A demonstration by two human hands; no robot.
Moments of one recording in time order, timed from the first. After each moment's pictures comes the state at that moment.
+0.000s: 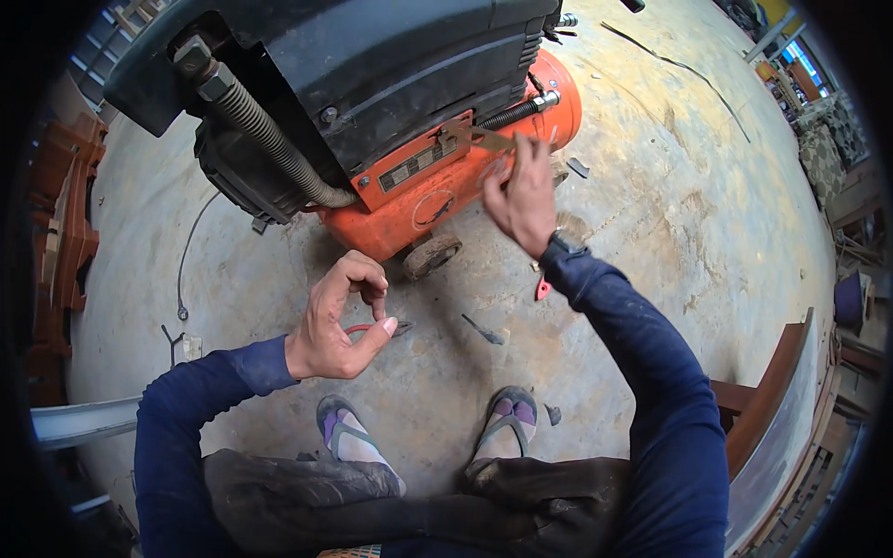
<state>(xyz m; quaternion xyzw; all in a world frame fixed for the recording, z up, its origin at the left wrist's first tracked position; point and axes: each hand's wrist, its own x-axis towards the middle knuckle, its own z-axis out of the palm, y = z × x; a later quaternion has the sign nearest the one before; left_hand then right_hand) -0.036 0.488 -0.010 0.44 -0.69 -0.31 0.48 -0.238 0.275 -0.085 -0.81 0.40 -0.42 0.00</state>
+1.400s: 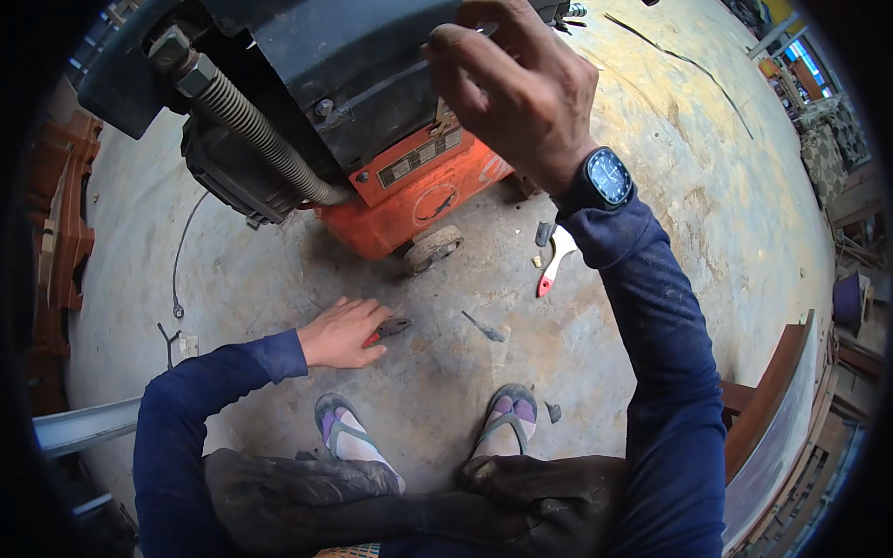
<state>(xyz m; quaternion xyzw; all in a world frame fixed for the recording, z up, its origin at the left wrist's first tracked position) 0.004 0.508 -0.119 0.48 -0.83 -0.28 0.07 -0.195 0.259 0.068 -0.81 0.08 -0.55 -0.16</state>
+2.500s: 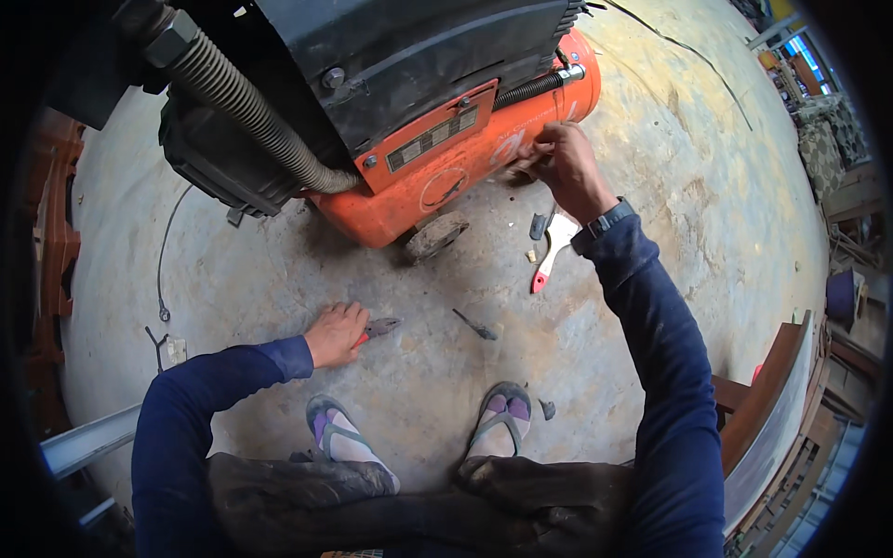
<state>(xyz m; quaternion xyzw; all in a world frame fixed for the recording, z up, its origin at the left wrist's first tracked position) 0.020 0.522 -0.191 0.54 -0.80 -0.25 -0.10 -0.283 0.208 -0.075 -0.37 0.45 -0.33 0.74</state>
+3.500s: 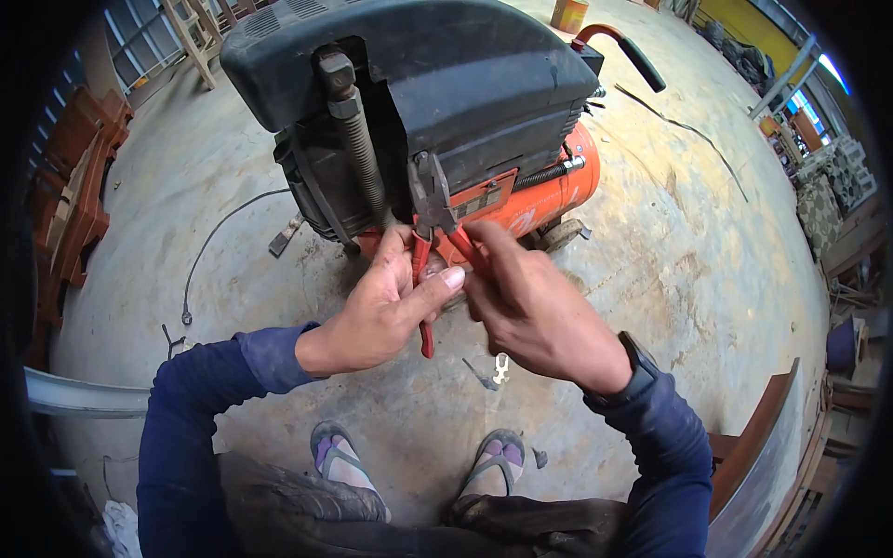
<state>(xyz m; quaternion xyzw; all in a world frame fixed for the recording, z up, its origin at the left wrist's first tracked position) -0.065 0.445 0.053 0.40 -0.46 -0.58 0.54 -0.231 0.380 0.120 -0.76 0.33 -0.05 0.55</state>
